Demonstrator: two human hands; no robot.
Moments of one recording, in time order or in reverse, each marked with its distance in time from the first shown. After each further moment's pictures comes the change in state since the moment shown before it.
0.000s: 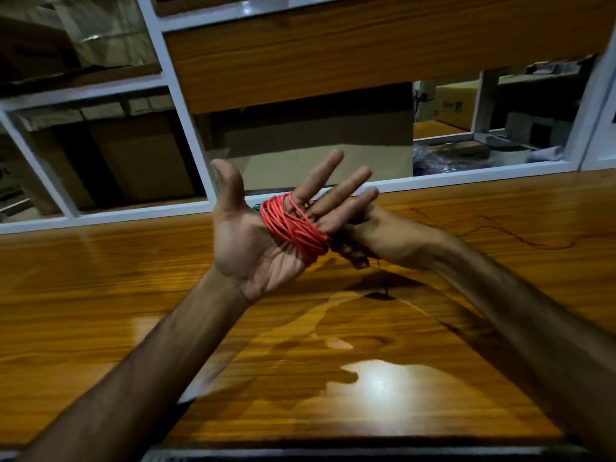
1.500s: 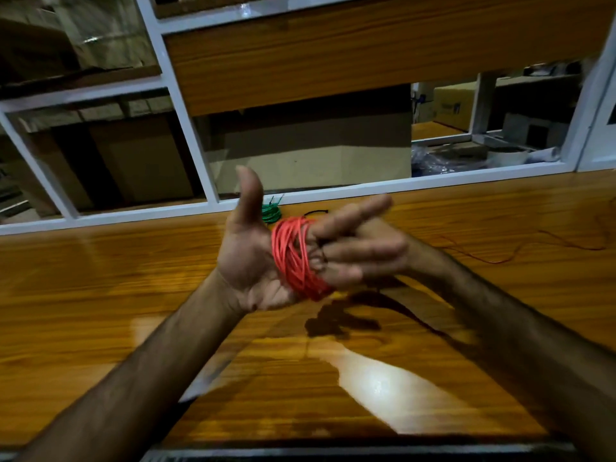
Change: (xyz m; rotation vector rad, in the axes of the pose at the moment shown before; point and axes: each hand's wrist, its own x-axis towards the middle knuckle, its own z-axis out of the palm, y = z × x) left_hand -0.010 -0.004 -0.002 -0.048 -0.204 -0.346; right_hand -0.003 0.002 0.012 -0.272 -0.036 -0.303
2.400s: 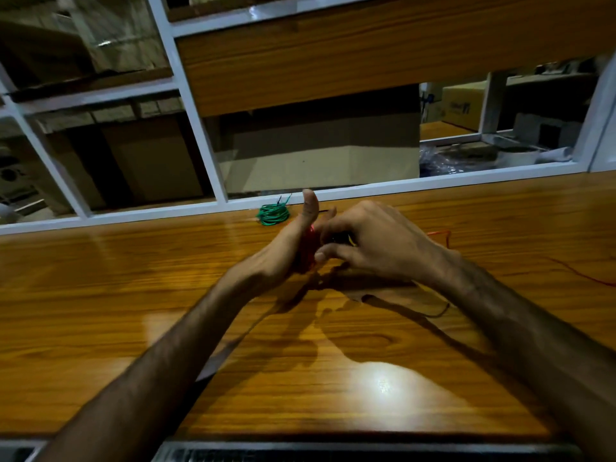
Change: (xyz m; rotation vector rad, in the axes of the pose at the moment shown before) left_hand 0.004 0.006 -0.034 1.039 0.955 -0.097; right_hand 0.005 -0.011 0.006 -0.701 0.133 -0.065
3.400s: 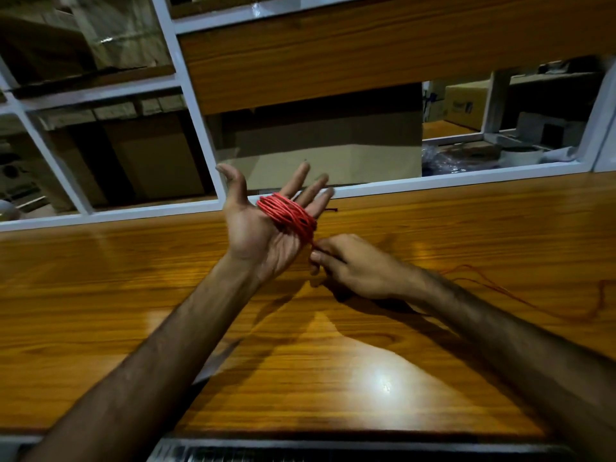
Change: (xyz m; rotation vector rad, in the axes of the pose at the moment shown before) left_hand -0.001 0.009 -0.012 -1.135 -0.007 0.287; right_hand 0.003 -0.001 0.046 0.390 -0.155 0.184
